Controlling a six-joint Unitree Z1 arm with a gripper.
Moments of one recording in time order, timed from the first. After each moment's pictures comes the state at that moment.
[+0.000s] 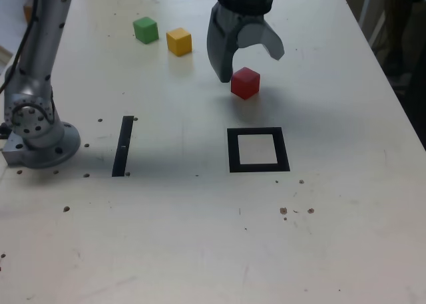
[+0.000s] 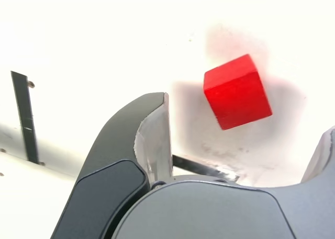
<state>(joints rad) 0.34 2.07 -1.64 1.31 0.08 -0.05</state>
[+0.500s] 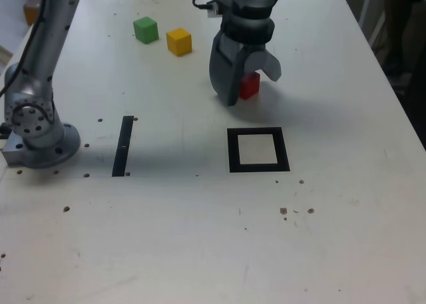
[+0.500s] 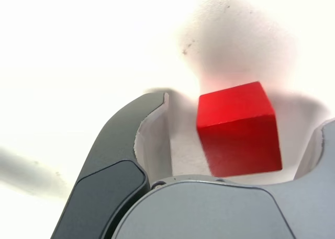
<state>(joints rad) 0.34 2.12 -1.53 1.13 0.06 -0.18</state>
